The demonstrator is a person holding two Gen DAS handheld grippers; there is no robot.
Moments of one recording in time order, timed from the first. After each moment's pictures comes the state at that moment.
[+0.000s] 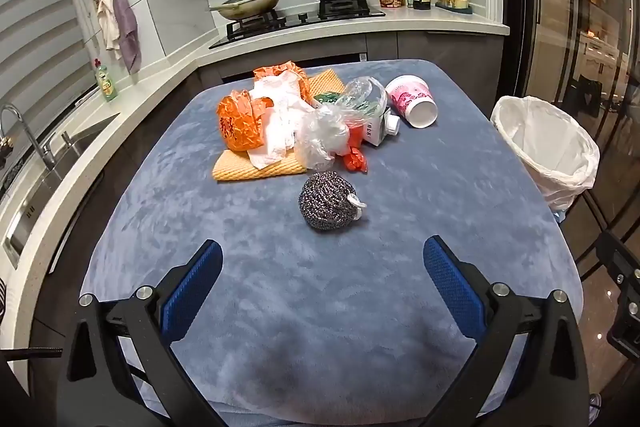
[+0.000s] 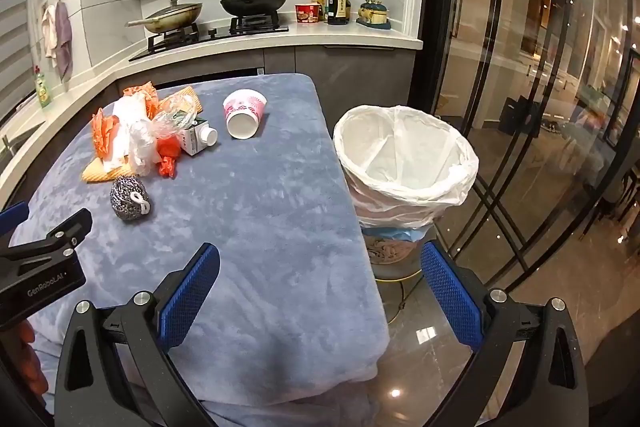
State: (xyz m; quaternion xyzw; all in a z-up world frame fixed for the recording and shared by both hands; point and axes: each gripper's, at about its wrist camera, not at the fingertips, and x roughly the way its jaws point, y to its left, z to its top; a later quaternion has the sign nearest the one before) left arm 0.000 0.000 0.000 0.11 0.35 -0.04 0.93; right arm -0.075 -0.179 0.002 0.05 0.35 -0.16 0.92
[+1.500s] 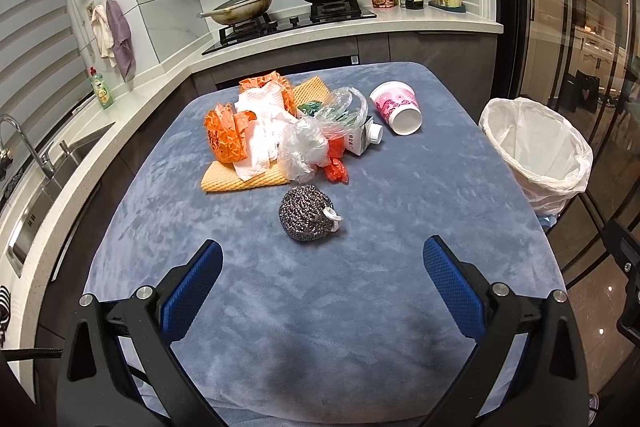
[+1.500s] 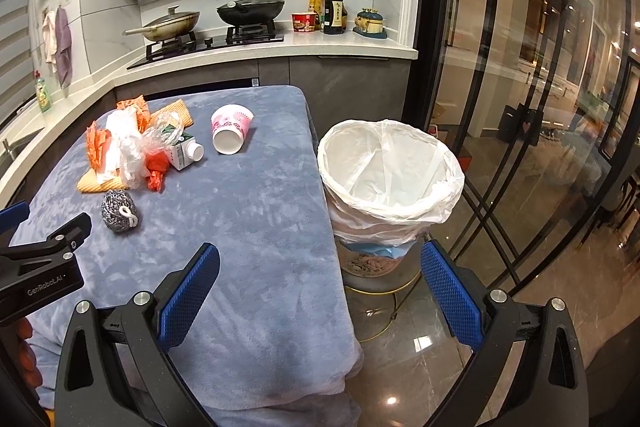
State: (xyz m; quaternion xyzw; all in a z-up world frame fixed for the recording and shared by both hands) left arm 0.000 -0.023 0.011 0.11 0.35 -0.05 0.93; right arm -0.072 -0.208 0.009 0.06 0.33 -0.16 0.93
